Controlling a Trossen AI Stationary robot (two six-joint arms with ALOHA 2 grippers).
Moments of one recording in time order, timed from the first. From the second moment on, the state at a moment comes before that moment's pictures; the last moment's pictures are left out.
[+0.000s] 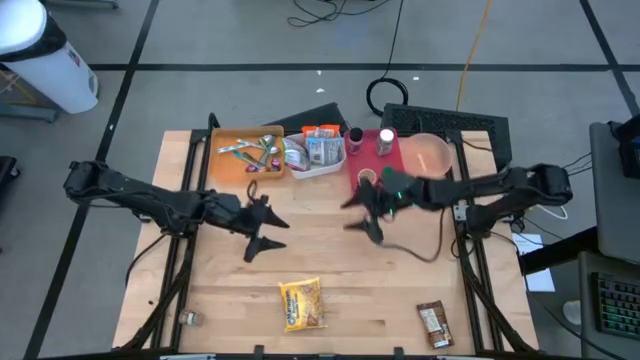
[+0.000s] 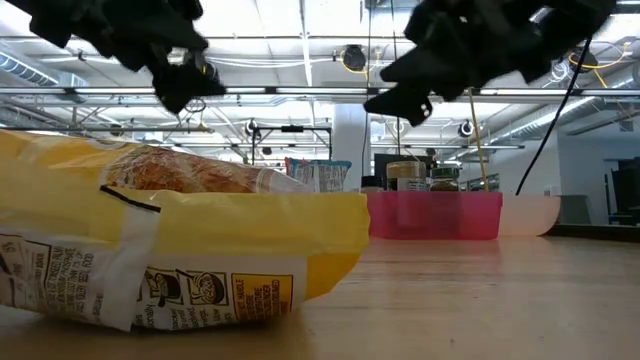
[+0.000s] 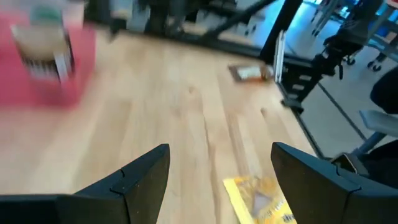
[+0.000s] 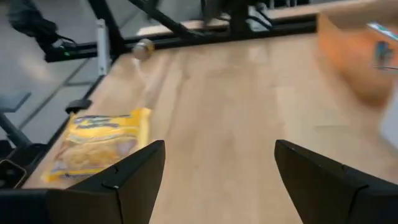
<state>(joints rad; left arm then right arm) -0.17 1.03 0.54 0.16 0.05 -0.26 -0.11 1.32 0.72 0.24 -0.29 0.08</state>
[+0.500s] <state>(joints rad) -0.25 1.48 0.54 0.22 0.19 -0.59 0.26 1.48 0.42 0.95 -0.03 0.35</state>
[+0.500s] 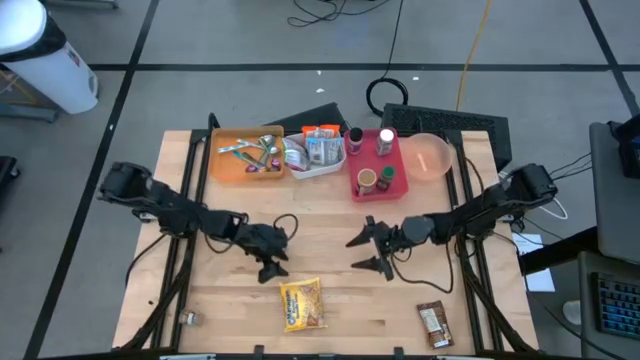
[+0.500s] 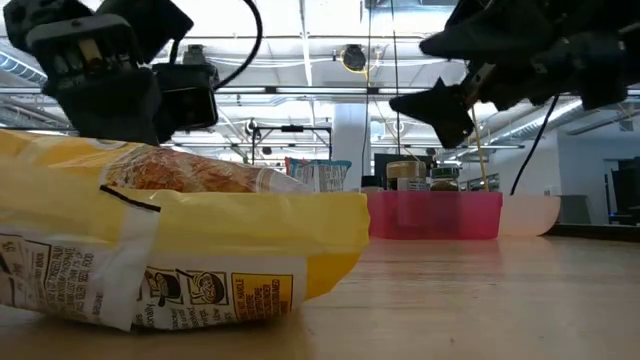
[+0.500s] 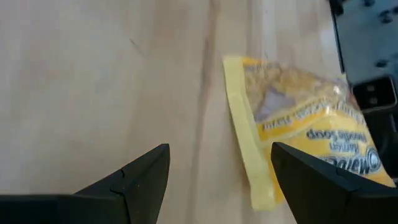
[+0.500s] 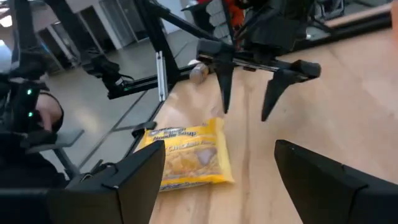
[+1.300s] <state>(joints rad) -0.48 1.72 0.60 0.60 0.21 -0.78 0.55 1.53 0.42 0.94 0.37 0.50</state>
